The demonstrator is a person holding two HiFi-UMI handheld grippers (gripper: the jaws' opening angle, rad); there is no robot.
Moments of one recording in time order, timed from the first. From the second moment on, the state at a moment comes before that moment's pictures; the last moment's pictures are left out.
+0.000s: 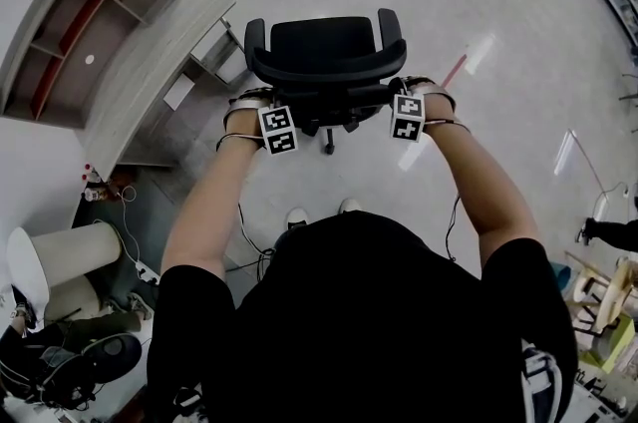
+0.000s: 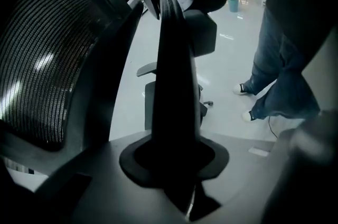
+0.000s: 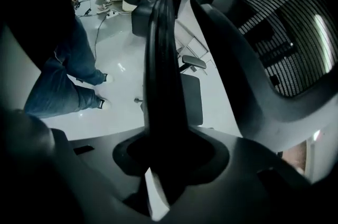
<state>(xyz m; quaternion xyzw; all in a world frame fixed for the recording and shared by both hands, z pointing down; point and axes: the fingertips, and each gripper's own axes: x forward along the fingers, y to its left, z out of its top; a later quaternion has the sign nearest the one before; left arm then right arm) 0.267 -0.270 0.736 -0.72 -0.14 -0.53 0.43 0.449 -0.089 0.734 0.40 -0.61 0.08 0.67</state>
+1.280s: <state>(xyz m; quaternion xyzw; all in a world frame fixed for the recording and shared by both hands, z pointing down) 0.216 -0.251 0.739 -0.72 -0.13 -0.54 0.41 0.412 -0.080 0.737 0.39 -0.61 0.05 0.69</state>
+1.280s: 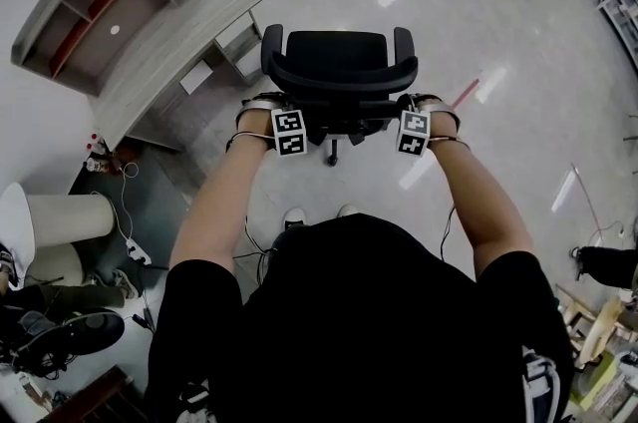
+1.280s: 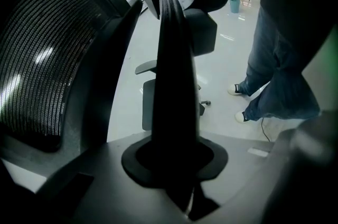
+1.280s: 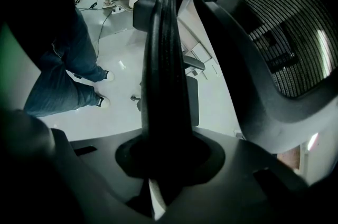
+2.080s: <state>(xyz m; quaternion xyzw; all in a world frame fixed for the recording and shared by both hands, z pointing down) 0.119 -0.240 0.738 -0.73 -0.06 -0.58 0.35 0.348 -0.114 0.737 0.33 -0.64 -0.01 0.69</state>
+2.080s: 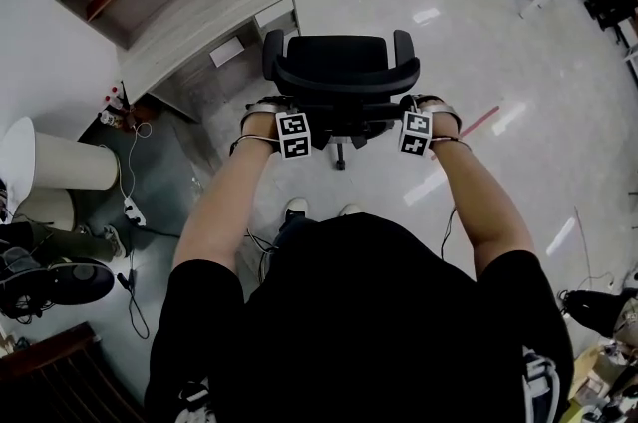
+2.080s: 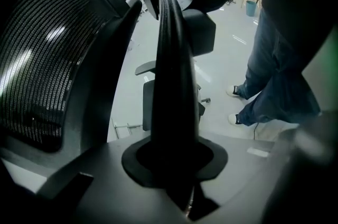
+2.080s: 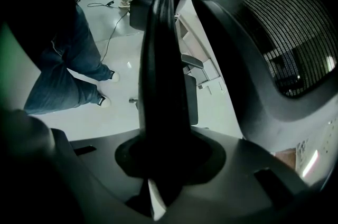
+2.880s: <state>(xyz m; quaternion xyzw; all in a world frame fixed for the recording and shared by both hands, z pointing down) -0.053 -0.238 0.740 -0.73 0.05 -0.63 0.26 0.204 -0.189 0.739 0.23 -0.69 -0.12 0.68</state>
